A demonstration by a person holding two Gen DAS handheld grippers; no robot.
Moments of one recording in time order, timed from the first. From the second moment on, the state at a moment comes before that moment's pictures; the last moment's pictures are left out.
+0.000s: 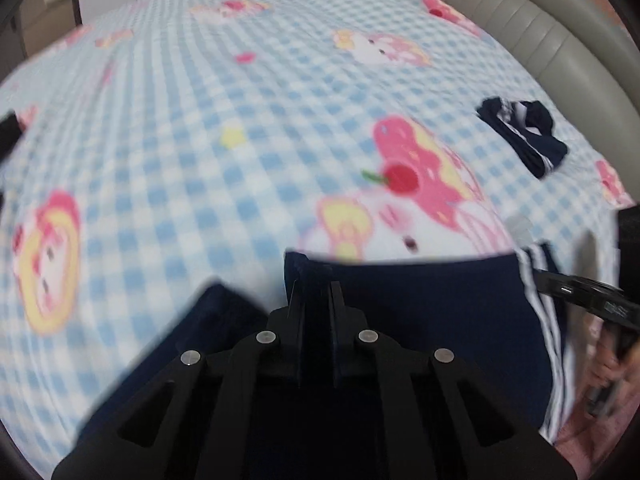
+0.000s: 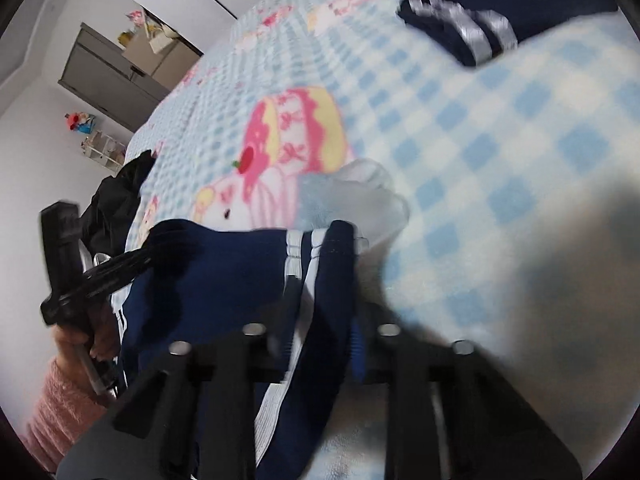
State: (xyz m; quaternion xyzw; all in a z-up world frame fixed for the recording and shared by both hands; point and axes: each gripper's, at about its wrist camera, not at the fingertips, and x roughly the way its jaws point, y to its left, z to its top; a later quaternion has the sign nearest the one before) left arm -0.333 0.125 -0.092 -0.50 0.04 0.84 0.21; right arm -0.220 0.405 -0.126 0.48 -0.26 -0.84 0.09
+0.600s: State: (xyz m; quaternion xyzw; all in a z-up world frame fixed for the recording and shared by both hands) left arm -0.171 0.014 -0.077 -0.49 -0.05 0.87 0.05; right arm -0.141 0.374 -0.067 0.42 -0.22 -0.87 0.10
